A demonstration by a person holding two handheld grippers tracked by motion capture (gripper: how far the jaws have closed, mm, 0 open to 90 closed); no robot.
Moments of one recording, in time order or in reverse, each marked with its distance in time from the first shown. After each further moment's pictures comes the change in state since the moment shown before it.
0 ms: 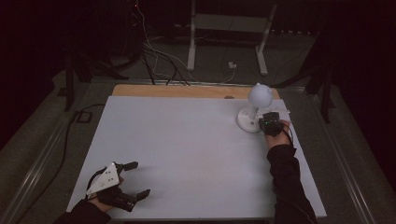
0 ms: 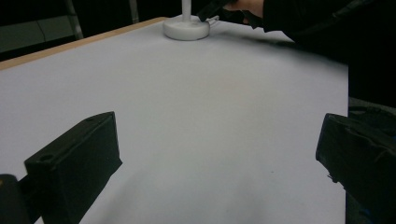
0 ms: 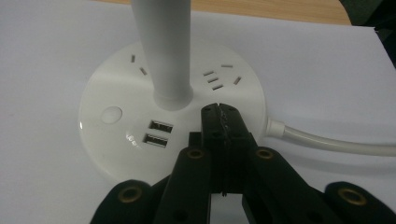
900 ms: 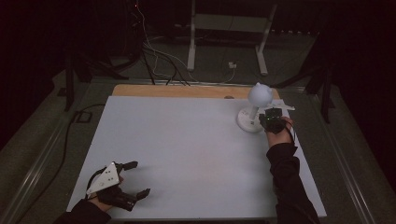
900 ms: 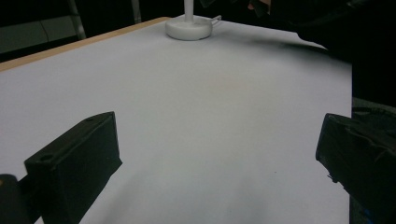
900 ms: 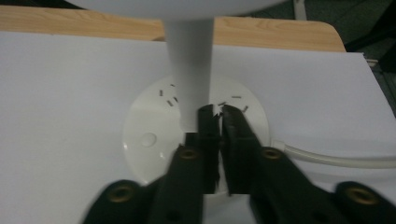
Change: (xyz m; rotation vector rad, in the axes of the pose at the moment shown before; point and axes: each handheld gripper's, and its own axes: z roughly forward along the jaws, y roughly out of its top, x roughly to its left) left arm 0.000 0.000 0.000 0.003 0.009 0.005; right arm 0.007 0.018 -0.027 -0.054 0.030 0.042
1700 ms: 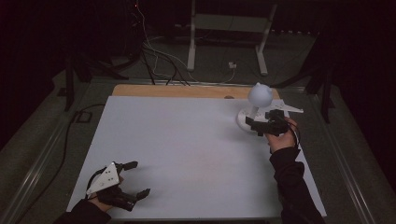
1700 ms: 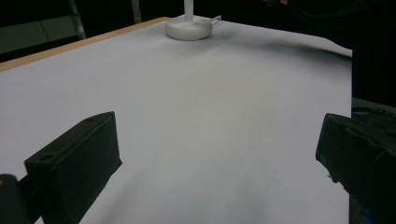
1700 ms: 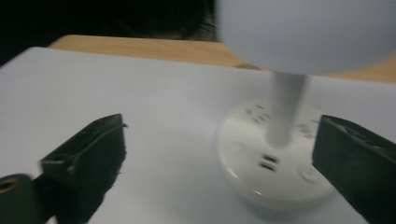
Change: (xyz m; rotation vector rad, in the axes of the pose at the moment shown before) left arm 0.000 0.000 0.000 0.000 -0.001 -0.002; right arm 0.010 0.004 -0.038 -0.094 0.306 -0.019
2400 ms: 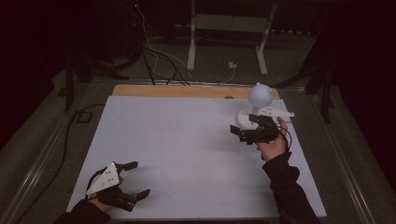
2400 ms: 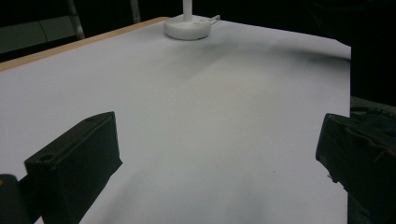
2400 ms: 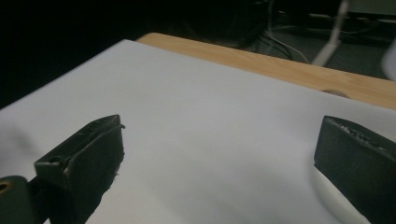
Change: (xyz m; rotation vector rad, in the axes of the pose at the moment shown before) left arm -0.001 0.000 0.000 -0.001 -0.004 0.002; right arm 0.063 0.005 -0.025 -0.027 0.220 -0.144
